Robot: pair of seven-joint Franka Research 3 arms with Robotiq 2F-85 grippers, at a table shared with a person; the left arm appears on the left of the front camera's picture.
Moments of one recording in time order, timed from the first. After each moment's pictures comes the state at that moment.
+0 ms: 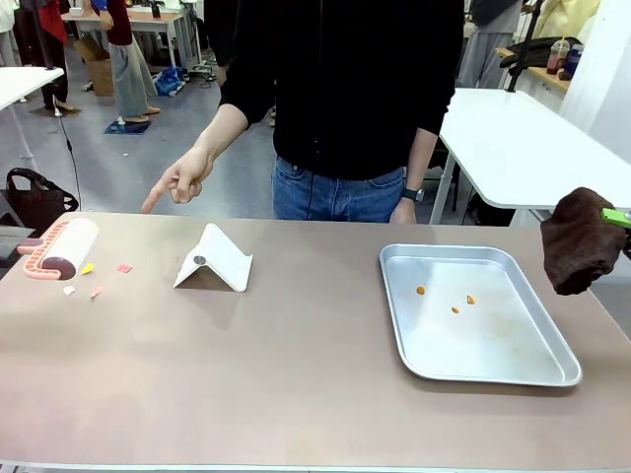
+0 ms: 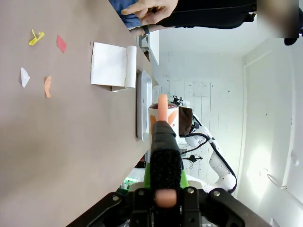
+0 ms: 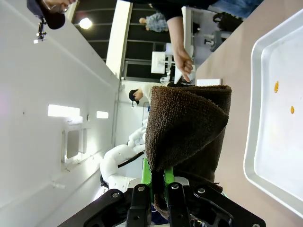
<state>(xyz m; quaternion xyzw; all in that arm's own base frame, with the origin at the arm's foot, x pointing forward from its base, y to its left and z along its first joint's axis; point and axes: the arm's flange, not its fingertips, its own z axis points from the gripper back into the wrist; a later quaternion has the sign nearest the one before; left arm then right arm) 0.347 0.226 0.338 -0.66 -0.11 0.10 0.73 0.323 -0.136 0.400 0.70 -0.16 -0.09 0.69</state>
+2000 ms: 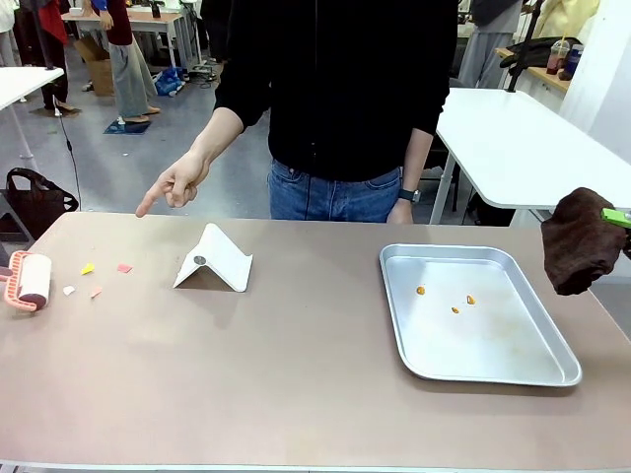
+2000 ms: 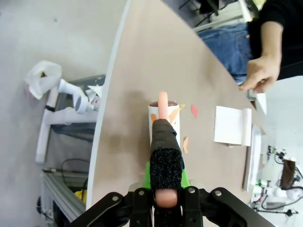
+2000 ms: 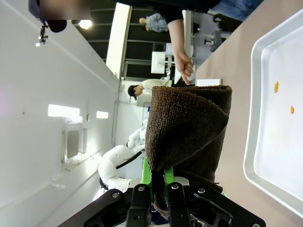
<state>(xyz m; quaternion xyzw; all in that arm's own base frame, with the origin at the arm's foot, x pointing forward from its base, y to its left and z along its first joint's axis) 0.368 0.289 0.331 -0.39 -0.22 0.17 0.88 0.323 -0.136 0.400 0.70 -0.16 -0.09 0.69</state>
